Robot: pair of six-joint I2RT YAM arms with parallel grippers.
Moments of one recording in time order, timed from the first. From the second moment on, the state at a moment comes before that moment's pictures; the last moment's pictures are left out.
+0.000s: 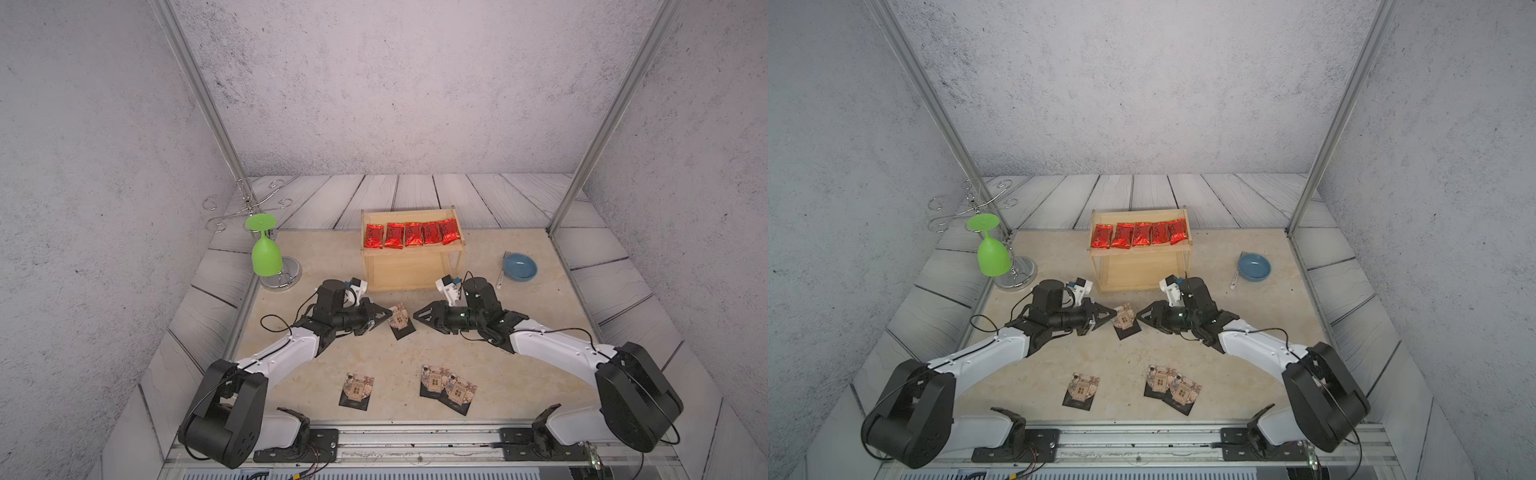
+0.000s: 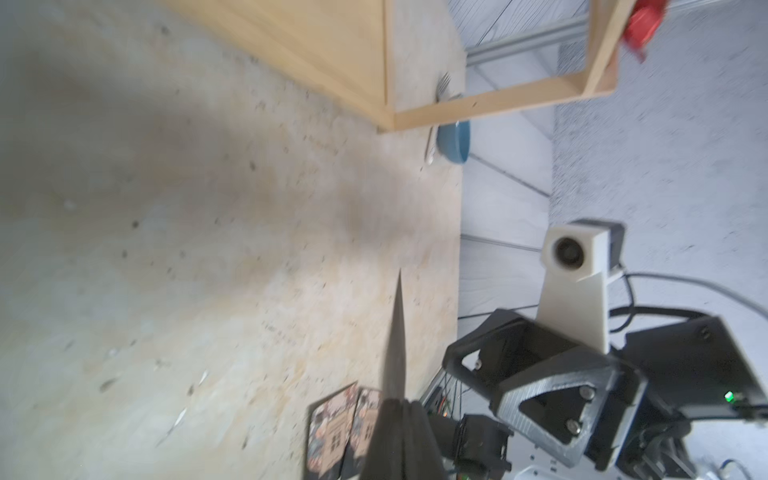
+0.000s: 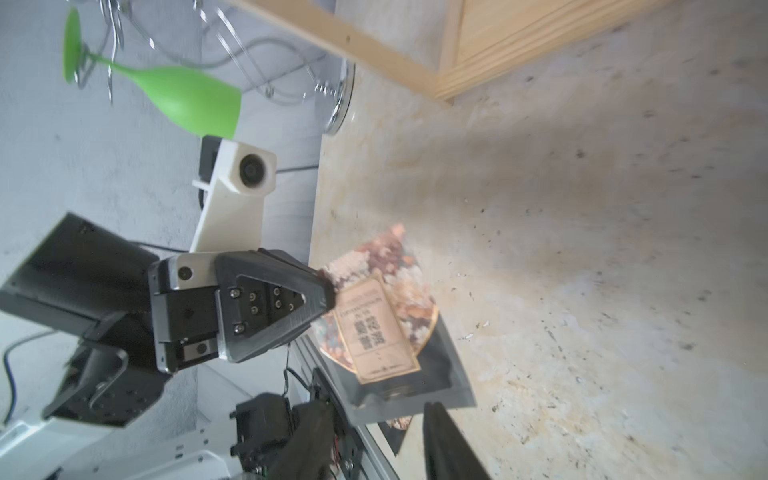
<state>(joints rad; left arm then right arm) -0.38 1.34 0.64 0.20 0.72 -1.03 0.61 1.36 0.74 0.08 -0.55 0.95</state>
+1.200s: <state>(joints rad) -0.38 1.56 0.67 0.99 0.67 -1.53 0.58 1.53 0.73 0.69 -0.42 1.37</state>
